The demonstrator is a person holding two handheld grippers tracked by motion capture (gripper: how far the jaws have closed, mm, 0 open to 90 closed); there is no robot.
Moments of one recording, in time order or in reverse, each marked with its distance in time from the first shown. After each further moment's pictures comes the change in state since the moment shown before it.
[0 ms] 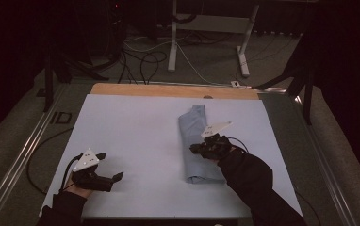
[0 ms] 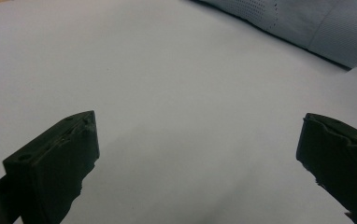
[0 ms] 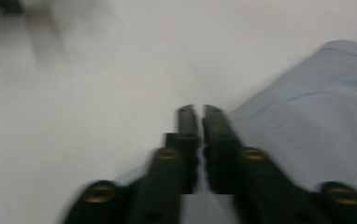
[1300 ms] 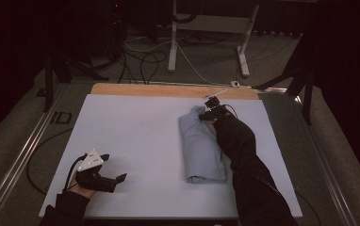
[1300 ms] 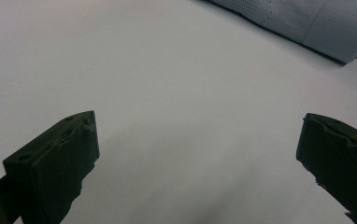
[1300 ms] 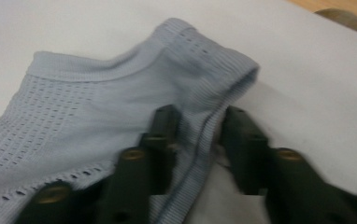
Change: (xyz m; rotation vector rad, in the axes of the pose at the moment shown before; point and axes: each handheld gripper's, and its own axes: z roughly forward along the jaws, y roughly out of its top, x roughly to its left) left arm -0.004 0.000 0.007 0.018 -0.020 -0.009; right arm -0.182 0.006 0.084 0.130 -0.286 0.346
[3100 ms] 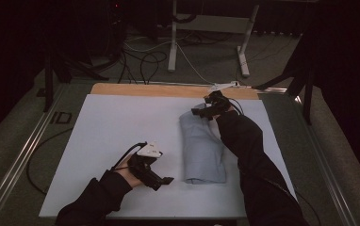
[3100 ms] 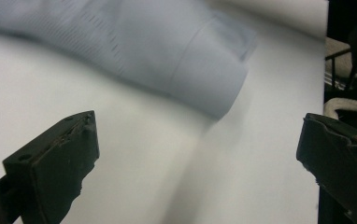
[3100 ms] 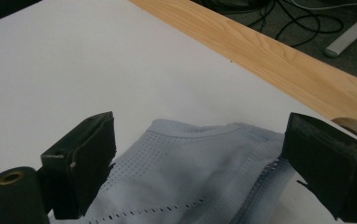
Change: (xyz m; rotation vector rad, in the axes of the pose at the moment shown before) left arm -0.073 0.088 0.072 0.153 -0.346 0.169; right arm 0.019 0.020 -0.053 -0.242 0.171 -0.125
